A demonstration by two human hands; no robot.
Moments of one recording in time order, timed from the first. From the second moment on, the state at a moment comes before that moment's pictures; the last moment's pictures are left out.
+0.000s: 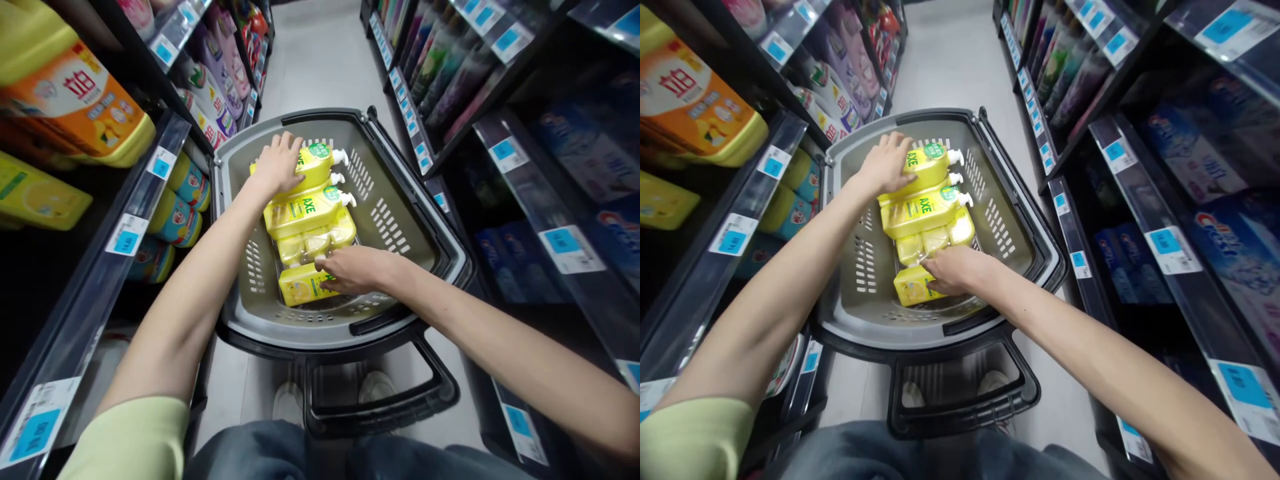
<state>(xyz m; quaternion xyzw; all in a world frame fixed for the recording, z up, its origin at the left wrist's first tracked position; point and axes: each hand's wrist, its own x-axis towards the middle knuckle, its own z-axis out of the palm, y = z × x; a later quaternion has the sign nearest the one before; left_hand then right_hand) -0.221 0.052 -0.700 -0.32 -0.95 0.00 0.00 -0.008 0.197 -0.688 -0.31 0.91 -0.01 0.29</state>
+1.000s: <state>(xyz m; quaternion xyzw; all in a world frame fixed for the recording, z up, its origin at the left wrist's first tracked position) -0.161 0.042 -0.669 -0.14 -0.97 -0.19 0.04 -0.040 0.236 -0.699 0.03 0.95 -0.32 0.06</state>
